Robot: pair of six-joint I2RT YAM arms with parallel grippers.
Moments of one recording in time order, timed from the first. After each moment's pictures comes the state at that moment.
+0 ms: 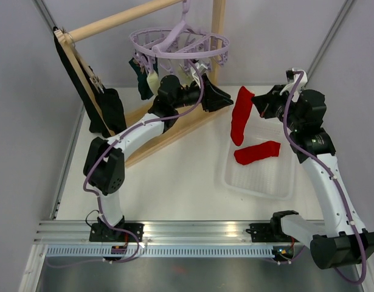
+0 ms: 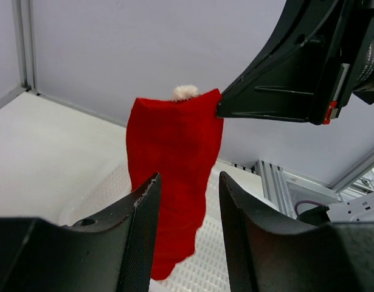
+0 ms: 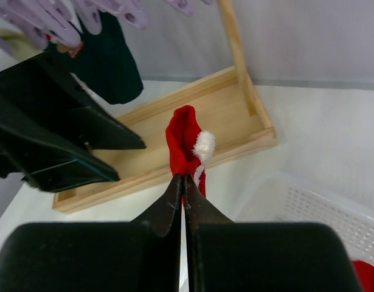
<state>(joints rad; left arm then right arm) -0.60 1.86 1.55 0.51 0.79 -0.49 0.11 1.08 1.19 -0.24 -0.31 0.32</state>
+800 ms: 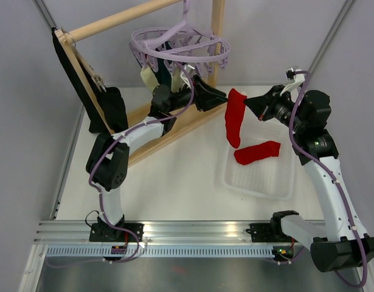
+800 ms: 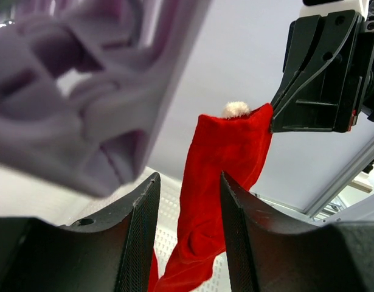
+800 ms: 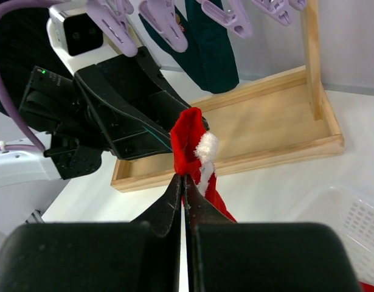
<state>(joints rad) -0.56 1.92 1.46 0.95 0.82 -0.76 0.11 1.06 1.21 -0.21 -0.54 0.40</state>
